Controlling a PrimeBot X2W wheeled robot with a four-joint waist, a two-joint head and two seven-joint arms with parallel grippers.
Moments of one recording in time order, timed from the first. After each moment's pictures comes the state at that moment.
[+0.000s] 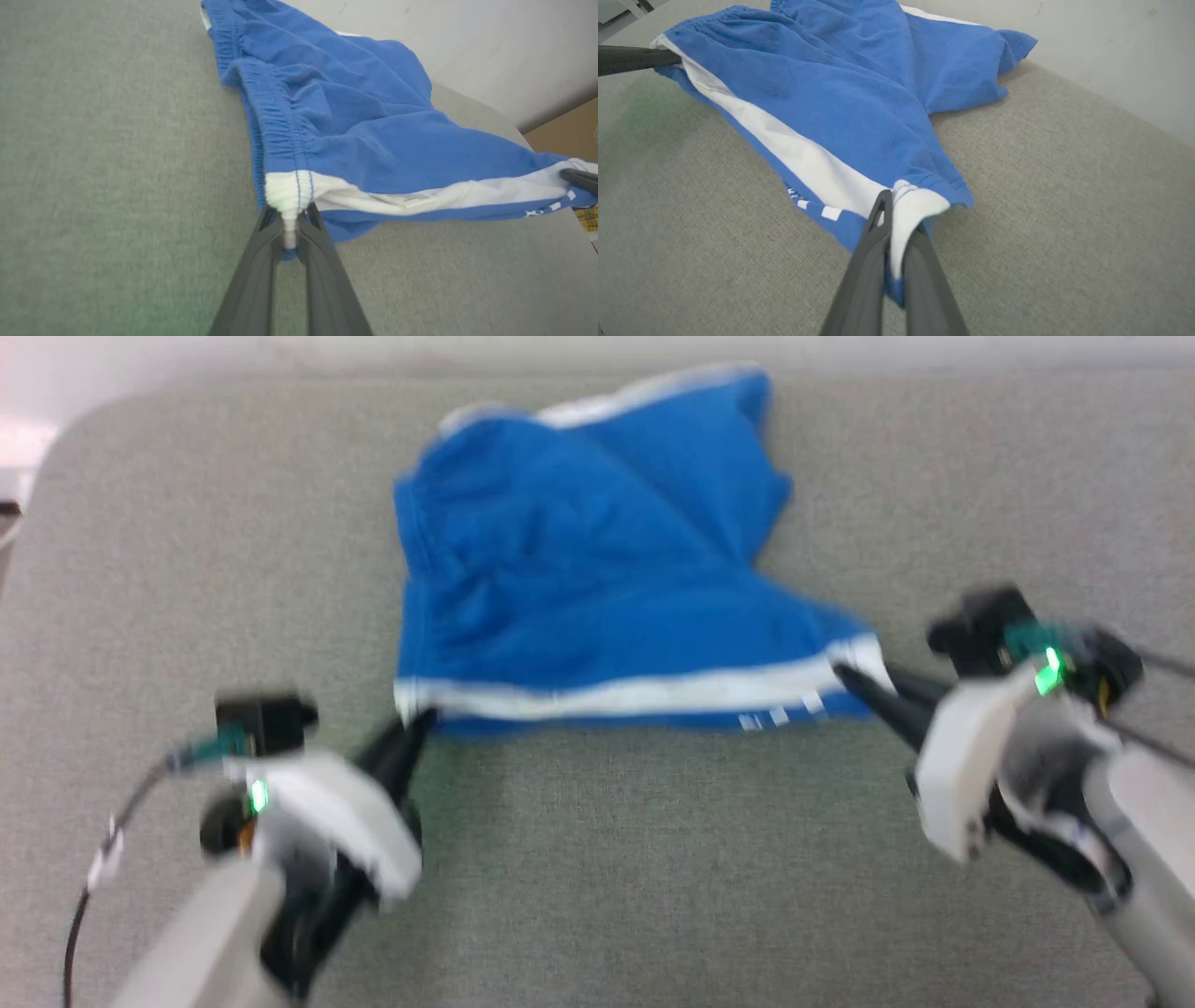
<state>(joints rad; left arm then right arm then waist) -0.37 0.44 -0.47 0.23 -0.89 -0.01 0.04 -0.54 -0.57 0.61 0.08 0.64 0.13 0.33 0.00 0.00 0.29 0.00</state>
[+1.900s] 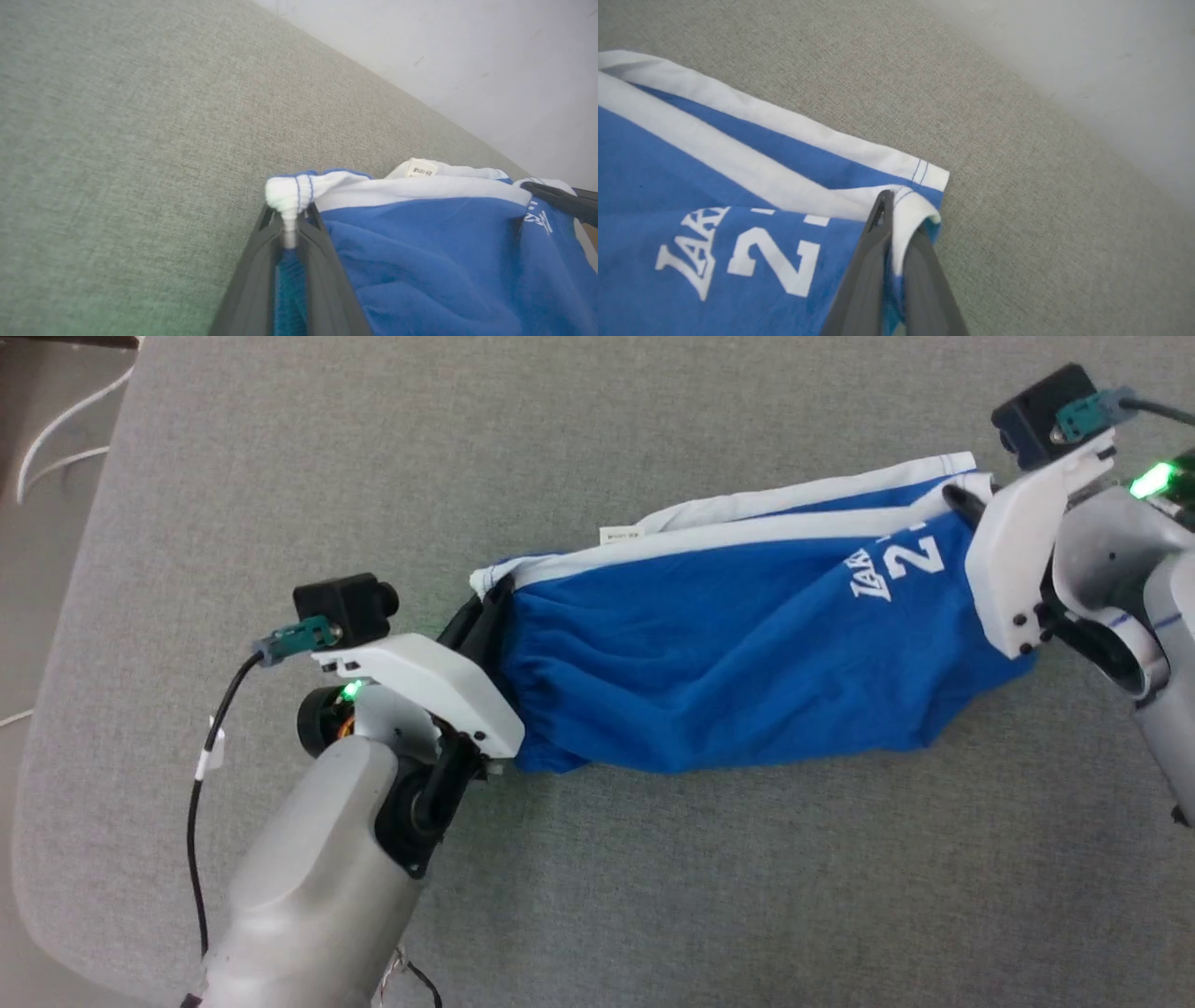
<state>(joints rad) -0.57 0.23 -0.49 0.37 -0.89 0.11 -0.01 -0.82 -0.49 0.49 0.34 0.45 0.13 0.56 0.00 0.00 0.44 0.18</state>
